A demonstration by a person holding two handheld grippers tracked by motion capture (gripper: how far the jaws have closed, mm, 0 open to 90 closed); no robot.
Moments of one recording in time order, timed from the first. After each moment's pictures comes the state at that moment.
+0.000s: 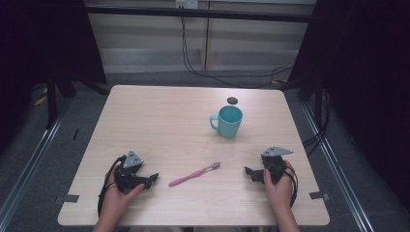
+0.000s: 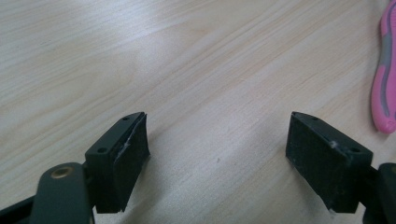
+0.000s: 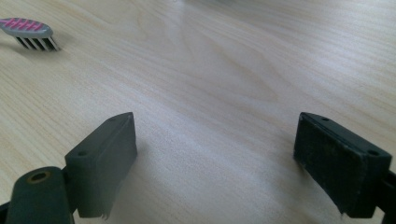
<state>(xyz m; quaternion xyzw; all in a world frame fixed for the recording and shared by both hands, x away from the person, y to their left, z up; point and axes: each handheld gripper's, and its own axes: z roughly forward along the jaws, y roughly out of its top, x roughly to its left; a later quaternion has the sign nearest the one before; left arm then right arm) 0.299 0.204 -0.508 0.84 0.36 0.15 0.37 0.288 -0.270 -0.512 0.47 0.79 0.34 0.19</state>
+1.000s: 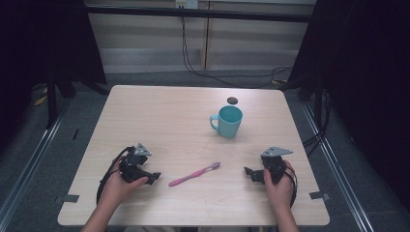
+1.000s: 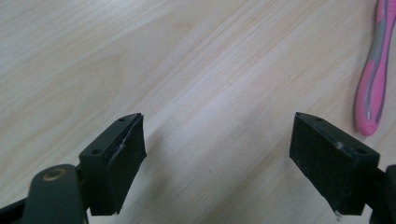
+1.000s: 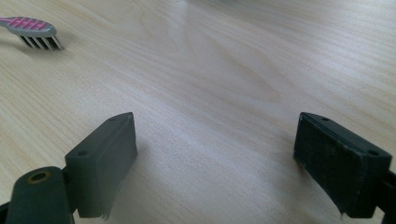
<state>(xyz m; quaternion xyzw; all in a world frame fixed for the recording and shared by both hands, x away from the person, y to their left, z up) 0.323 0.181 -0.478 0.90 0.34 0.10 0.27 0.288 -0.269 -0.512 0.46 0.80 0.34 0.19</state>
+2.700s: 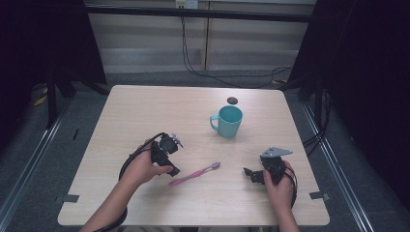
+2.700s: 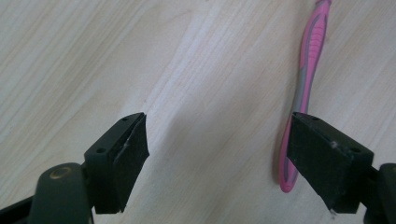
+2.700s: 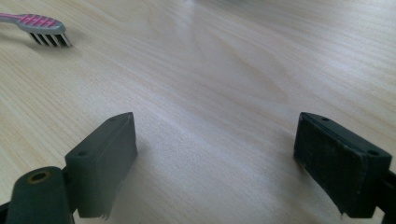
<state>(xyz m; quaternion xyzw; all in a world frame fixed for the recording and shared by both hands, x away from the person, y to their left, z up) 0.348 0.095 -0.445 0.95 0.25 0.04 0.16 0.287 -0.268 -0.512 0.46 0.80 0.34 0.18</state>
